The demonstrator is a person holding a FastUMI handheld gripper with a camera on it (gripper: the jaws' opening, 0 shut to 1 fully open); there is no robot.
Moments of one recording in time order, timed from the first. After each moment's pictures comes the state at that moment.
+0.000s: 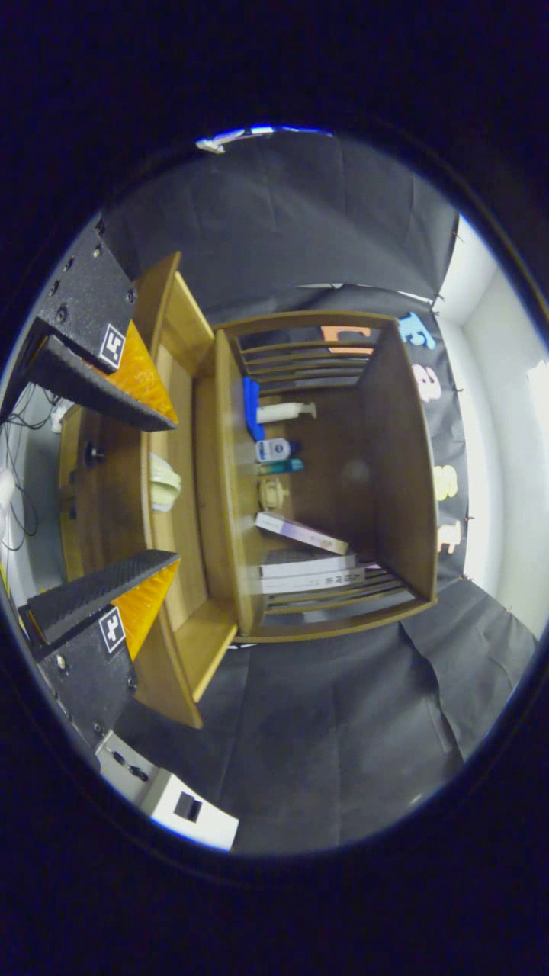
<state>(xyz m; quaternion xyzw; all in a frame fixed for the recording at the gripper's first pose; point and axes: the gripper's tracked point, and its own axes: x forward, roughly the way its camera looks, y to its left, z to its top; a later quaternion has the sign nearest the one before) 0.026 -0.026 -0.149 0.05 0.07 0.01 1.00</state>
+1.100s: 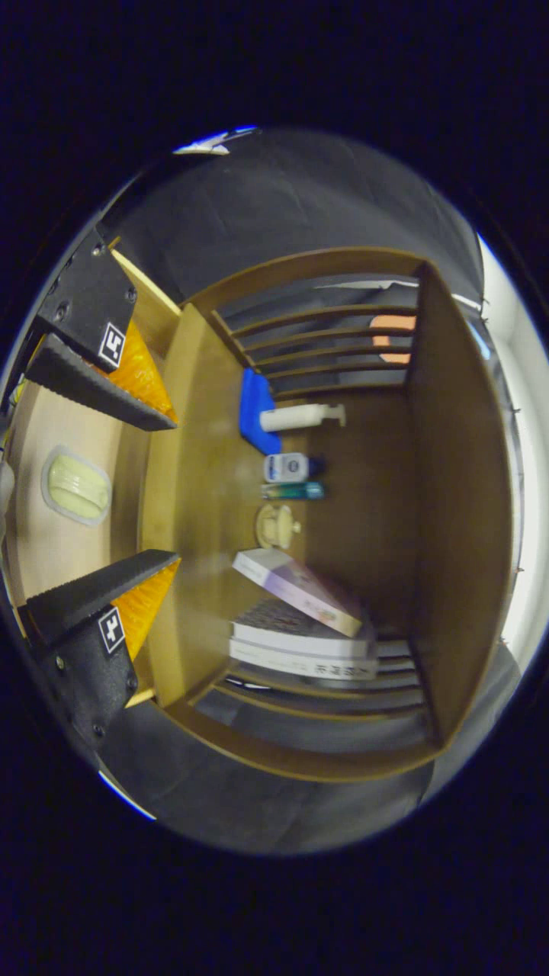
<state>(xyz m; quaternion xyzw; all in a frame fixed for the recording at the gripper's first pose) 0.203 0.012 -0.120 -0.01 0.26 0.06 0.96</state>
